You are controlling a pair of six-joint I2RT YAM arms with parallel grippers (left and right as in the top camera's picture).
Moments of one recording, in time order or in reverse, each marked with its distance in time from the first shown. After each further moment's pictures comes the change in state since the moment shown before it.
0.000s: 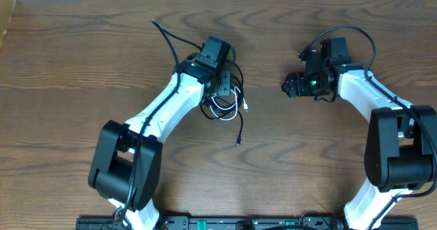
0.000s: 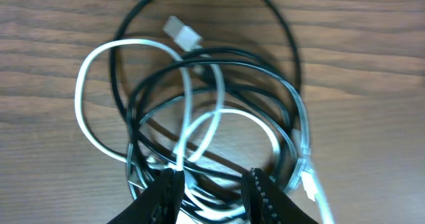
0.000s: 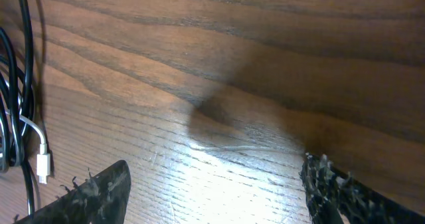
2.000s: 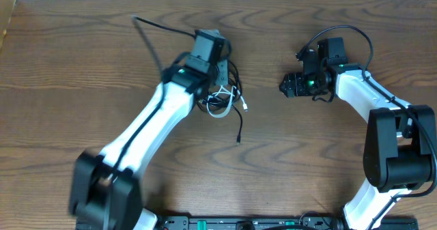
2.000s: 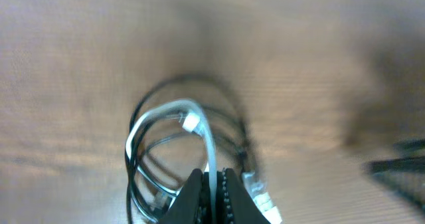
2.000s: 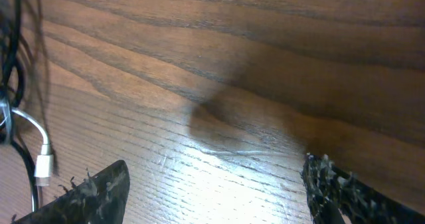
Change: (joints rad) left arm 0.000 -0.218 -0.034 0.139 -0.049 -0.003; right arm 0.017 0.000 0.000 0.010 0.000 0.000
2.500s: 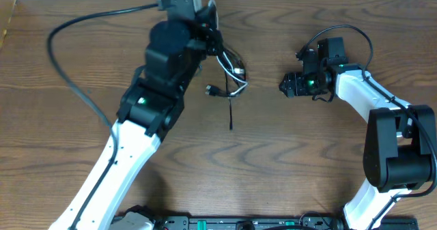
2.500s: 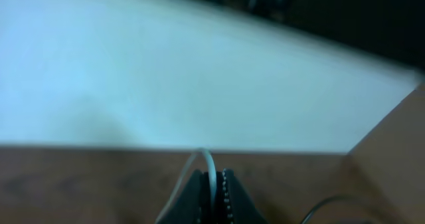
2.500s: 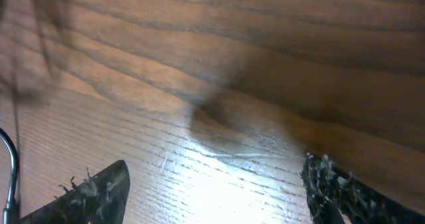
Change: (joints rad) left arm 0.000 -0.317 0.006 0.409 0.000 0.004; right arm 0.000 0.000 0.000 0.008 0.000 0.000
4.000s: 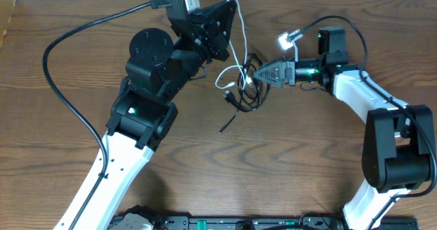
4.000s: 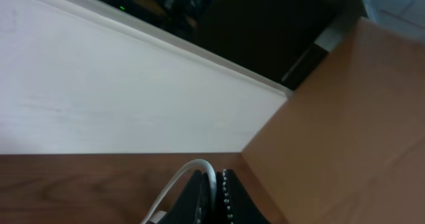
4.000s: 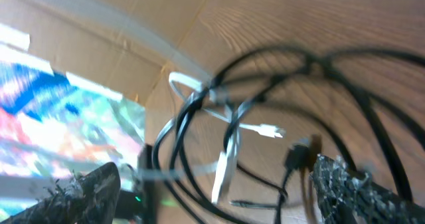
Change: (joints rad) left arm 0.000 -0.047 0.000 0.092 0.306 -0.230; right arm 0.025 0.000 0.000 0.368 -0.883 0.179
